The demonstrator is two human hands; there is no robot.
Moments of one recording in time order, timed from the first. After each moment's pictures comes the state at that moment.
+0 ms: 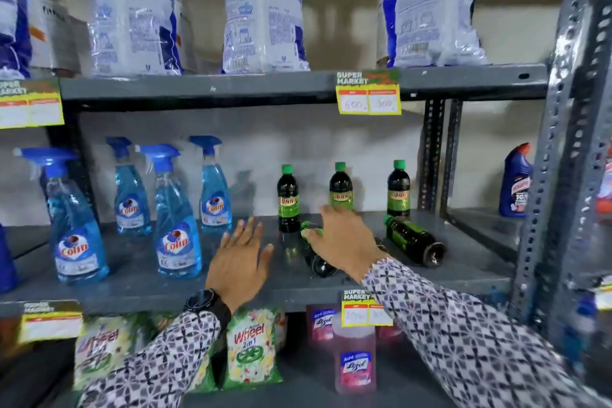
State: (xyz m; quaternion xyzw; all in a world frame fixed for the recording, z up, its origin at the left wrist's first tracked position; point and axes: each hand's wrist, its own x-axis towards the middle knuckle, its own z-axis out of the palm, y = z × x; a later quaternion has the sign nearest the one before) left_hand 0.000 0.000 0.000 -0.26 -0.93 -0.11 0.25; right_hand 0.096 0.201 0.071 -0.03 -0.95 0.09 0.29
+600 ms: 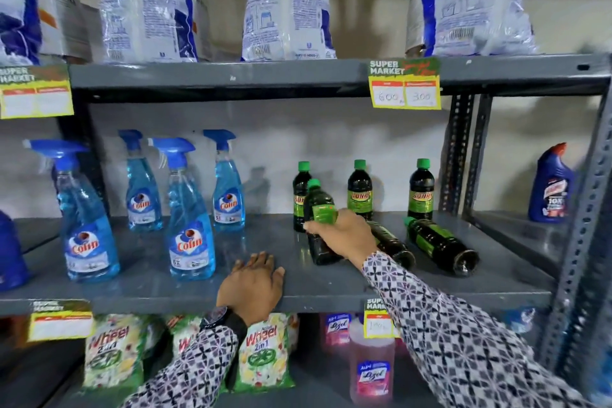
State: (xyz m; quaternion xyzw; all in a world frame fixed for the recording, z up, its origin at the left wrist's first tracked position) left_hand -0.021 -0.005 -0.036 -0.23 -0.96 -0.07 0.17; right_hand 0.027 0.198 0.055 -0.13 -0.89 0.39 0.20
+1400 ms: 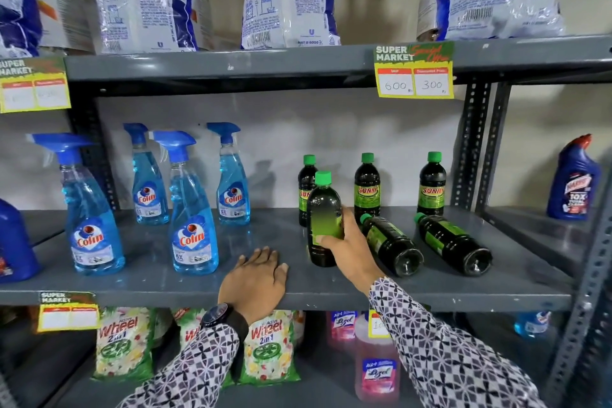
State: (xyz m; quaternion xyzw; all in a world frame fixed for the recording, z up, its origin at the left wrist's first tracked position) left_hand -0.020 -0.003 -0.035 -0.21 -0.96 -0.09 0.13; right_hand 0.014 0.204 0.001 -0.01 -0.80 0.55 0.24
